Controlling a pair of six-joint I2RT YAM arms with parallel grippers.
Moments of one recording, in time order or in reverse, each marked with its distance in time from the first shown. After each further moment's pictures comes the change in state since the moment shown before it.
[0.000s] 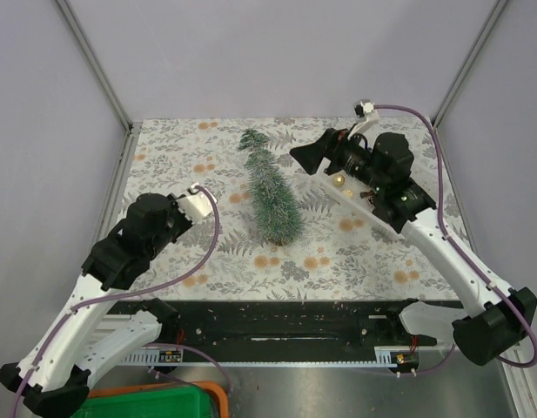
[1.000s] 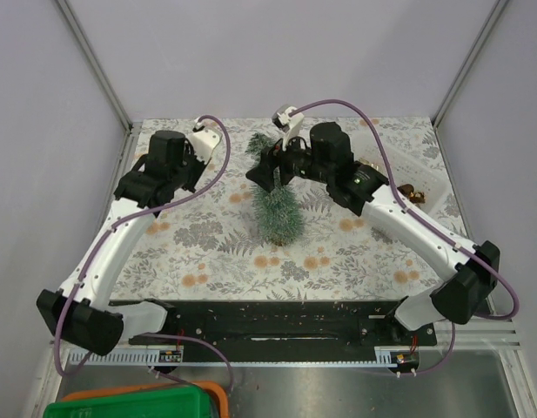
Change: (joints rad) left arm 0.227 0.464 0.284 0.126 0.171 -0.213; right arm 0.264 0.310 0.356 -0.230 -0.003 -0.379
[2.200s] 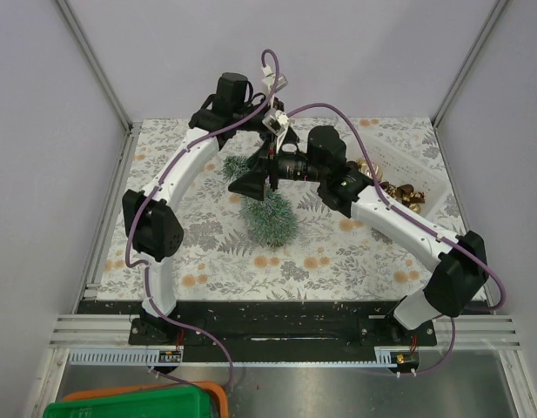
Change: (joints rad) left arm -0.082 0.797 0.764 0.184 0.882 -0.457; right arm 0.000 0.038 -0.108 0.391 -0.405 0.244
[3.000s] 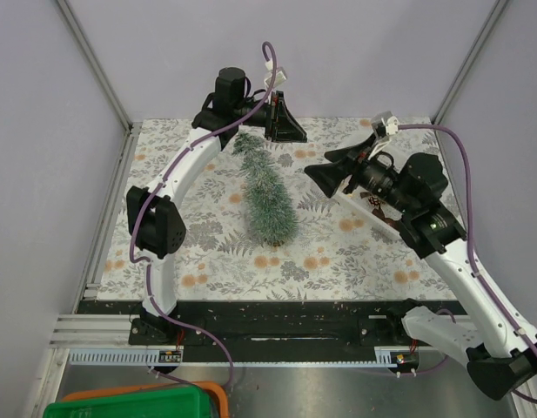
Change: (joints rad) left arm -0.007 0.049 0.001 0.292 0.374 -0.158; right arm -0.249 -0.557 -0.240 -0.224 0.282 -0.016
